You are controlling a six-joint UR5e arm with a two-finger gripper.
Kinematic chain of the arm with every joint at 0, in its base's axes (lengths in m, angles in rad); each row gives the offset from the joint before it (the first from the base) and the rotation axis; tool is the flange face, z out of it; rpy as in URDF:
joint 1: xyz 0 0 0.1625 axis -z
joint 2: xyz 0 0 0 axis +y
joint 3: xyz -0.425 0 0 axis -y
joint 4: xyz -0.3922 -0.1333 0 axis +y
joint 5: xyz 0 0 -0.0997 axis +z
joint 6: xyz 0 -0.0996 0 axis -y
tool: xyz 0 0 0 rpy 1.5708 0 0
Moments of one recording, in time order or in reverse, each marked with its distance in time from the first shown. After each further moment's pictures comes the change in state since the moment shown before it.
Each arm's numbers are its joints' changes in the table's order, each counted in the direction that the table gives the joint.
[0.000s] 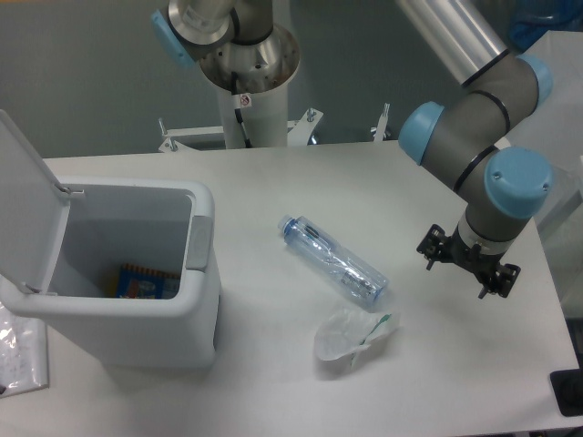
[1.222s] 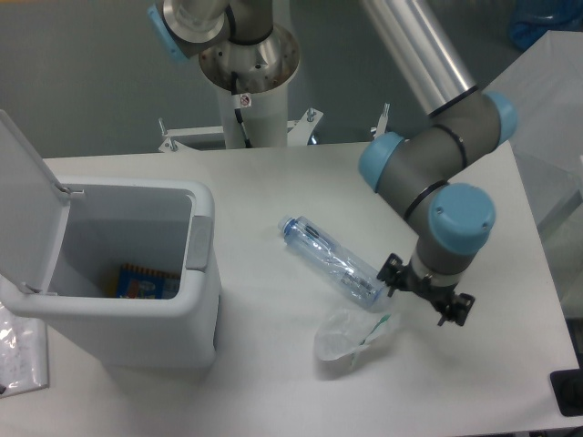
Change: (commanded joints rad) arm 0.141 0.060 -0.032 -0.084 0.011 -0.129
